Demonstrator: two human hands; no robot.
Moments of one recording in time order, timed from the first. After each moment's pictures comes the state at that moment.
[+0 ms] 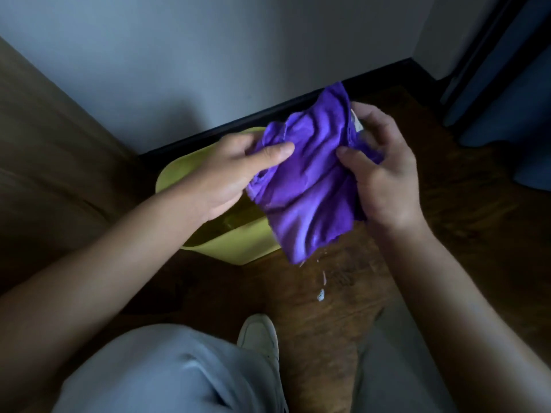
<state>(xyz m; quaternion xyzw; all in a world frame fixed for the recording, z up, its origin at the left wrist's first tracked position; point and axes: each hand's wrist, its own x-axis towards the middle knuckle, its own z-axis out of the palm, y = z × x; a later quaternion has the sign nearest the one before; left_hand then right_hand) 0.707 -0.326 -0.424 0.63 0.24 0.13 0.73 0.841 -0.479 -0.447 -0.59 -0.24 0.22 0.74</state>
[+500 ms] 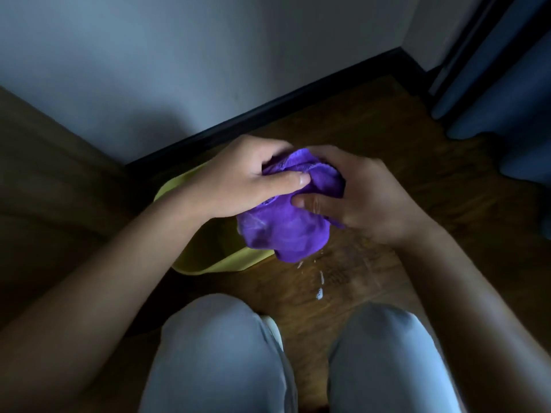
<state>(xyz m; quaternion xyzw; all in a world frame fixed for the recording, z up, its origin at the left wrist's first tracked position) 0.735 -0.299 -0.371 0.86 0.14 0.00 0.49 0.868 -0.468 -0.399 -0.73 -0.50 0.26 0.40</state>
